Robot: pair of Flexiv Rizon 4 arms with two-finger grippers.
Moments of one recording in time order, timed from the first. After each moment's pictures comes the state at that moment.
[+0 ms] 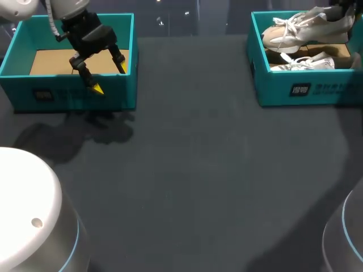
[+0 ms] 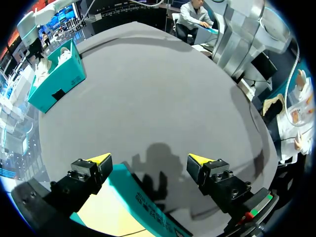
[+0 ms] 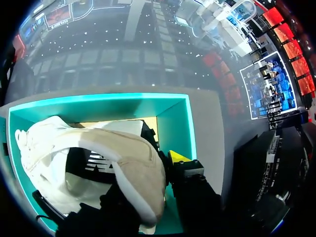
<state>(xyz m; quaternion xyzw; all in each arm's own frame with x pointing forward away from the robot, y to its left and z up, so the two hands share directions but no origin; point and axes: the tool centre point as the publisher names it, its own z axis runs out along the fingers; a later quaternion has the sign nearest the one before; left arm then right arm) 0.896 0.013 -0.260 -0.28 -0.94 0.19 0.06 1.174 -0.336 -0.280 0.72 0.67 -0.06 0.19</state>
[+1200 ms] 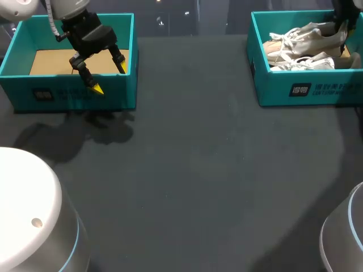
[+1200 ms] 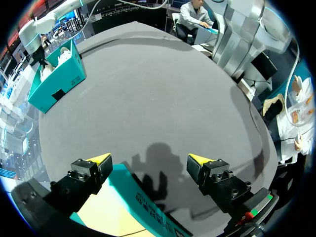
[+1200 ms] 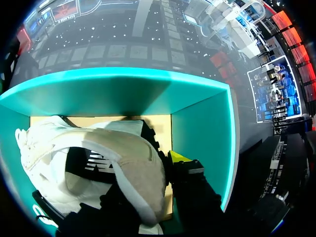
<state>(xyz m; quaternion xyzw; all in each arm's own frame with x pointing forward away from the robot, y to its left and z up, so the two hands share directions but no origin) 0.896 0.013 -0.260 -0.28 -0.94 0.19 0.06 1.179 -0.335 -0.341 0.70 0.69 -0.06 0.17</state>
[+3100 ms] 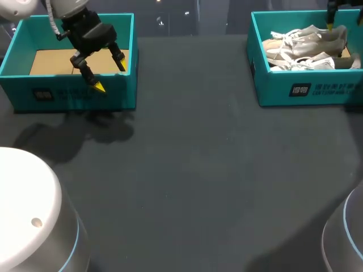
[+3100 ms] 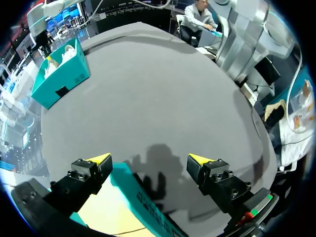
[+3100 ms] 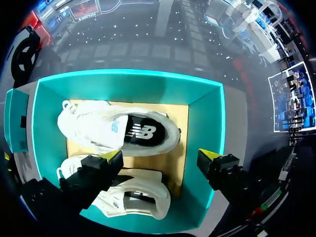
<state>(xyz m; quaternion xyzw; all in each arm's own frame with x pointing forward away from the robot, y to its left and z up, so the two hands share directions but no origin) 0.904 0.010 -0.253 -0.24 -0.95 0.19 0.05 1.139 -0.292 -0.271 0.67 0.74 0.01 0.09</state>
